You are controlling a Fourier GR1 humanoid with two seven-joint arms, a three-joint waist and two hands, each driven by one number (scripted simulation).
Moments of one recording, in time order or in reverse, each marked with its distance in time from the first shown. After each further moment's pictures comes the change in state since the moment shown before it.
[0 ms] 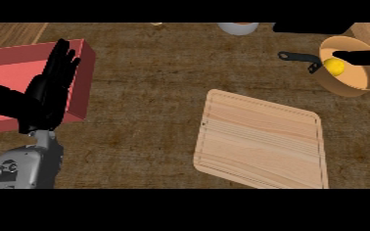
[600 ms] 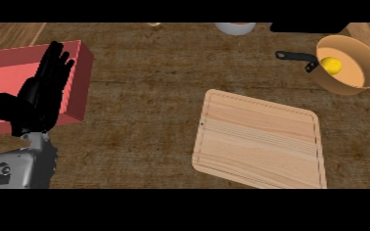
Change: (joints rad) left arm 0.018 0.011 0.028 -0.001 0.022 -0.012 -0.008; right arm 0.042 -0.178 -0.182 0.086 -0.210 0.215 -0.123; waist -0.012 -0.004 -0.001
